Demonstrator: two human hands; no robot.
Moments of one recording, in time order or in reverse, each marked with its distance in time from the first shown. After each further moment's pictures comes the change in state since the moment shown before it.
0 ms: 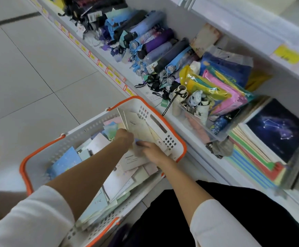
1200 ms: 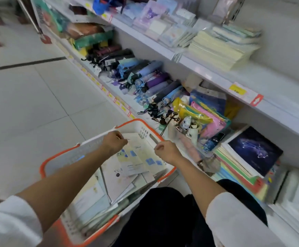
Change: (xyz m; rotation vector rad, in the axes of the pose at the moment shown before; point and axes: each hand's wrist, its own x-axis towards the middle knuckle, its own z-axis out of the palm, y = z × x) left_hand -0.078 0.005 -0.090 0.187 0.073 0.473; right_hand -0.102 -0.063 -0.058 -0.460 0.289 -0.194
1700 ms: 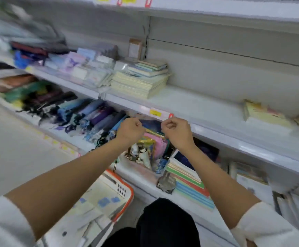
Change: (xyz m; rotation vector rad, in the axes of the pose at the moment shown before) left_hand -0.057 0.277 0.115 0.043 -0.098 0.613; right_hand -0.105 0.021 -0.234 0.316 0.805 -0.186
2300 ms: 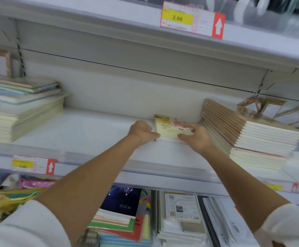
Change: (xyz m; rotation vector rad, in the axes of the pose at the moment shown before) left_hand 0.091 0.240 0.261 -0.188 -0.514 0.165; right_hand 0.070 0.140 -0.317 -0.288 0.447 0.274
